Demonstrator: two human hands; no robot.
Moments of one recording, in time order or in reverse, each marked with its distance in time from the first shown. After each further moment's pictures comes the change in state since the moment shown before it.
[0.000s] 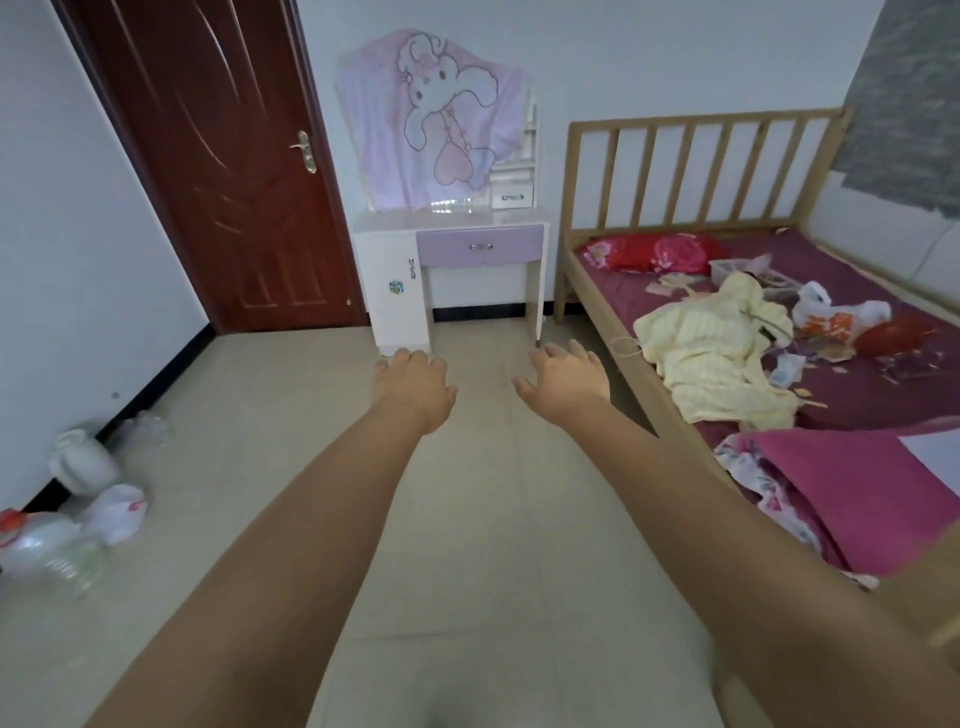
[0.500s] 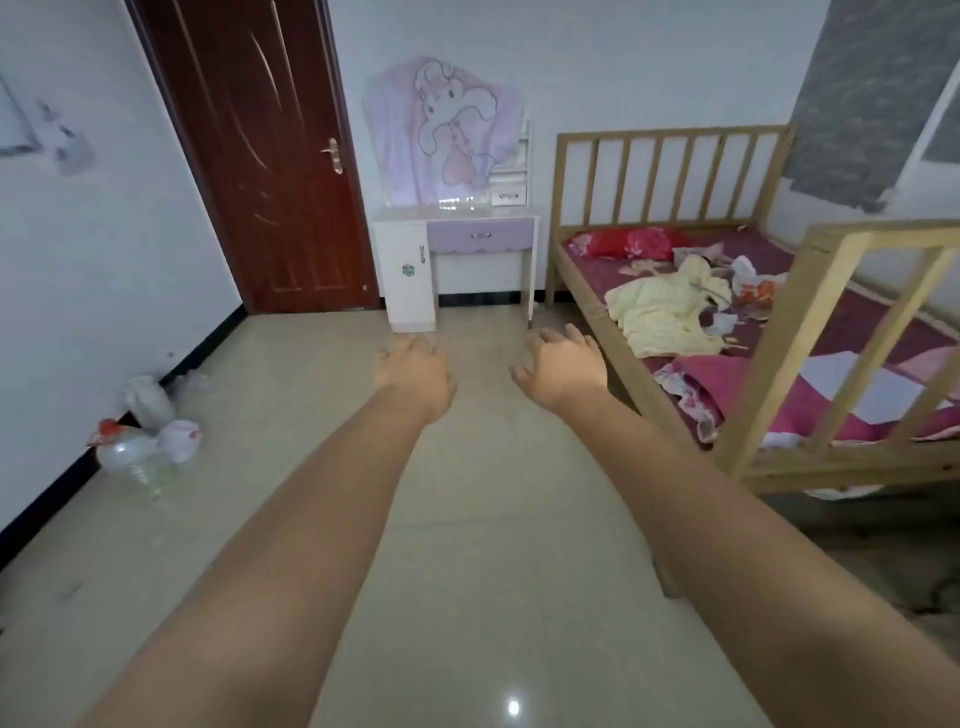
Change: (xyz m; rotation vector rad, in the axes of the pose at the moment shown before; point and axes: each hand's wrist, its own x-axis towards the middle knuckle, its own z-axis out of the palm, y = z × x) left_hand -0.383 0.048 -0.020 -0.016 0.083 -0.029; right_hand -0.382 -0.030 -0.035 0.012 0.126 -0.041
